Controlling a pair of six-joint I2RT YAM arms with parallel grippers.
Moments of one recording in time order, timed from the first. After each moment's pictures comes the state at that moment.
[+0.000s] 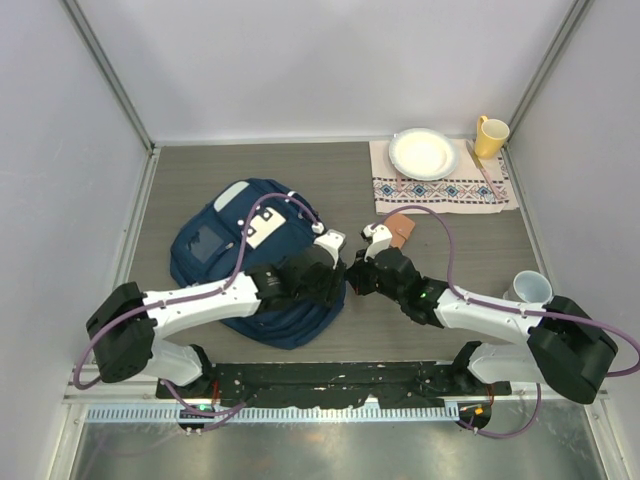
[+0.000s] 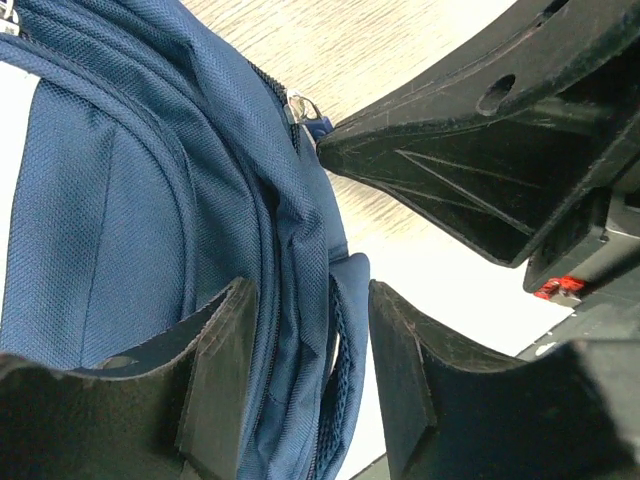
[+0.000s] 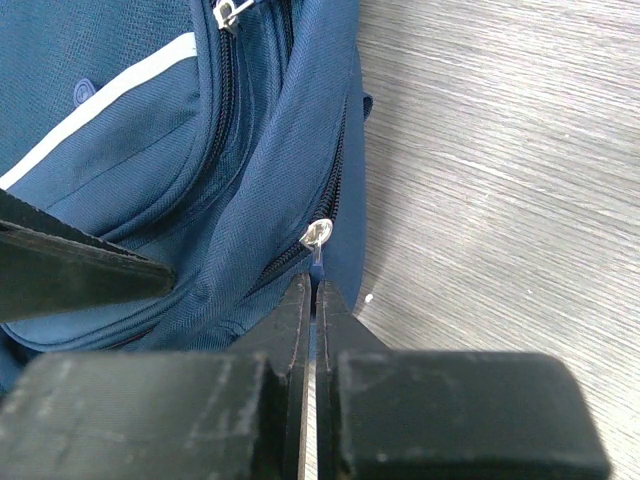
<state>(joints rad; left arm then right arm) -1.04 1.38 0.88 -0.27 -0.19 -0.48 0.85 1.22 0.50 0.24 0.13 0.45</state>
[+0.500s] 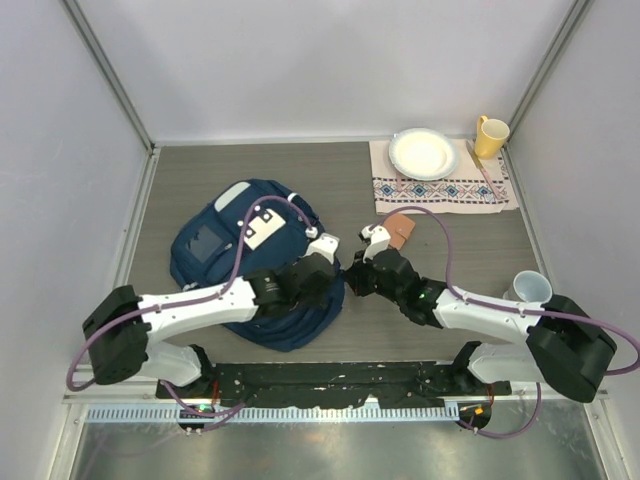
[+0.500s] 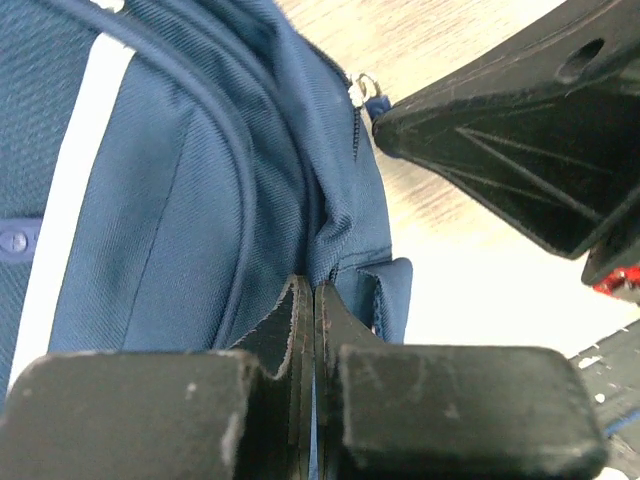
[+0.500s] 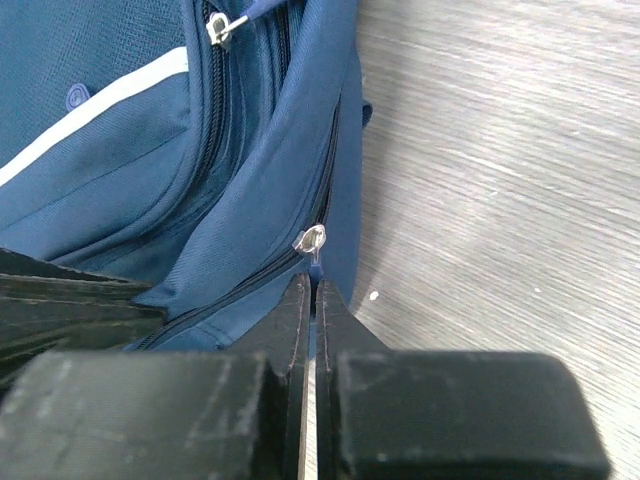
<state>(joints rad) -1.08 1.40 0.90 -0.35 -0.35 -0.48 0.85 1.22 0.50 0.24 0.14 0.45</state>
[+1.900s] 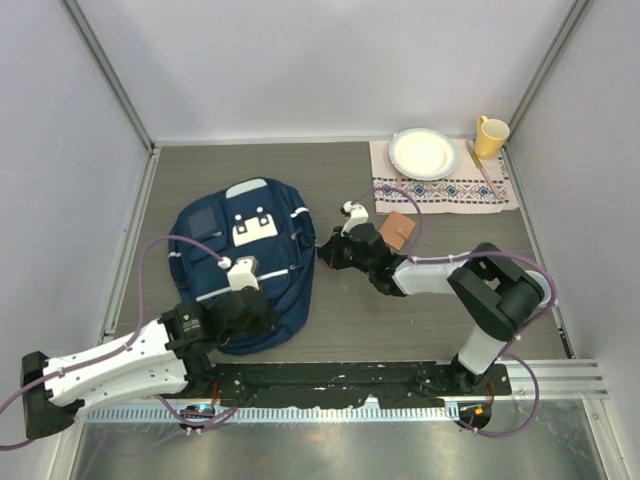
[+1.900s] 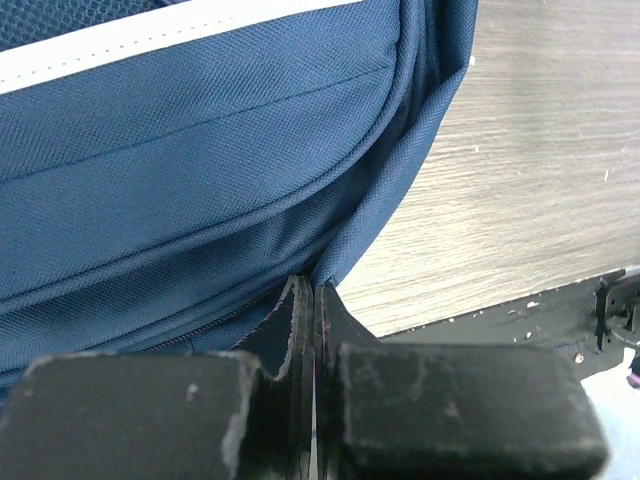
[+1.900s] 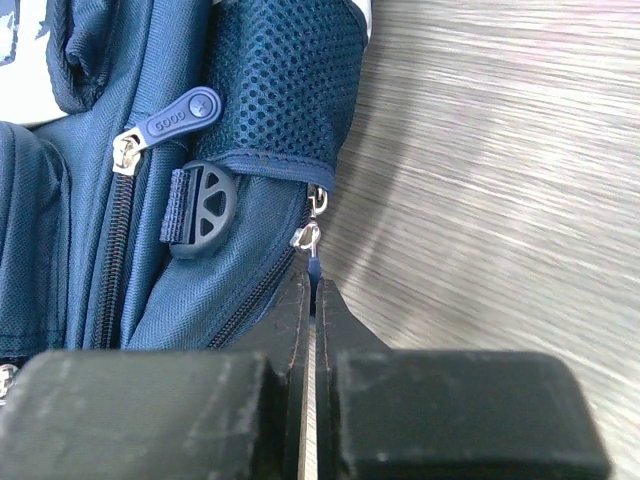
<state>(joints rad) -1.11 0.70 0.58 -0.75 -0.42 -1.06 0.75 1.73 0.77 0.53 0.00 0.55</state>
